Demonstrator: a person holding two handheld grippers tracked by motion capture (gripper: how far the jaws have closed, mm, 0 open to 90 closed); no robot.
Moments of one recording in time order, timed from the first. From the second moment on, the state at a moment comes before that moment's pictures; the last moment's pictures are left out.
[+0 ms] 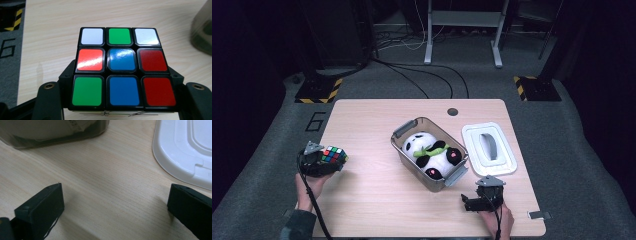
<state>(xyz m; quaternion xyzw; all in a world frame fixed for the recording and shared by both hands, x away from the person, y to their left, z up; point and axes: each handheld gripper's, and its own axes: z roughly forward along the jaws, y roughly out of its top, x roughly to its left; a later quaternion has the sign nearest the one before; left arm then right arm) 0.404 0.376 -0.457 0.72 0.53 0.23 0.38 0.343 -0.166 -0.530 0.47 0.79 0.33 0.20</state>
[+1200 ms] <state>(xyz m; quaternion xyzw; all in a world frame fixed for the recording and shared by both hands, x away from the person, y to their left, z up) 0.417 0.291 -0.384 0.77 0.44 0.21 0.42 0.343 -0.166 -0.530 0.47 0.79 0.33 0.20</state>
